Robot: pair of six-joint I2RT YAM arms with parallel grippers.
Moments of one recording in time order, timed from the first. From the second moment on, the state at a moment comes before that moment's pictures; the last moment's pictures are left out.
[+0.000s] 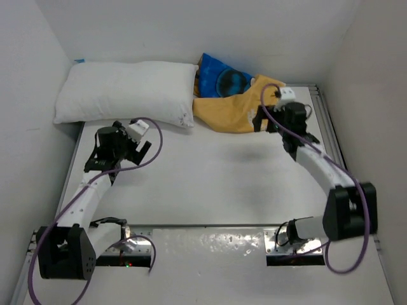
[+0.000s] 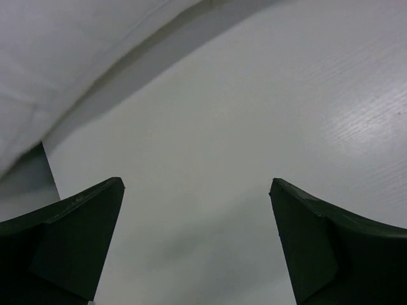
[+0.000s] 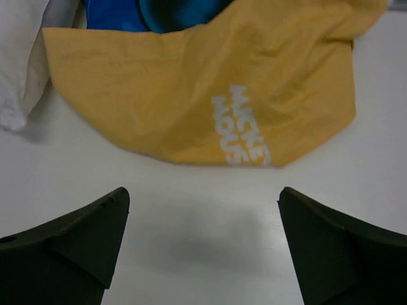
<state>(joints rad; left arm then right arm) 0.00 1.01 0.64 -0.19 0.14 0.60 0.12 1.31 0.80 0.10 -0.10 0.10</state>
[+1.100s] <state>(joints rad) -0.06 2.02 1.13 0.46 0.05 1.14 0.36 2.07 1.46 0.11 -0.04 0.04</state>
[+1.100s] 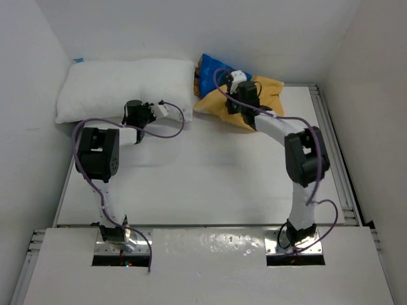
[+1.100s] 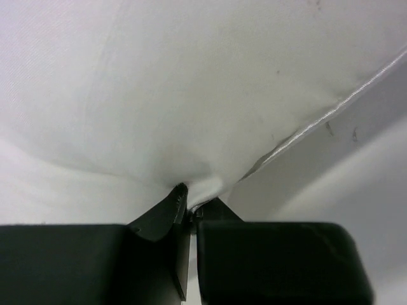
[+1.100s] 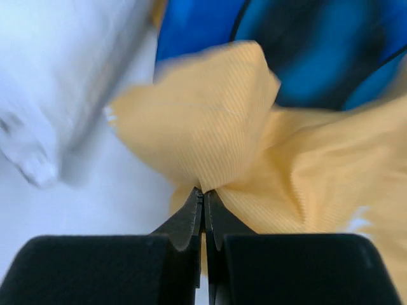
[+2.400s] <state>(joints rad) -0.37 0.98 0.62 -0.36 0.29 1.10 0.24 1.67 1.26 0.12 0.01 0.28</state>
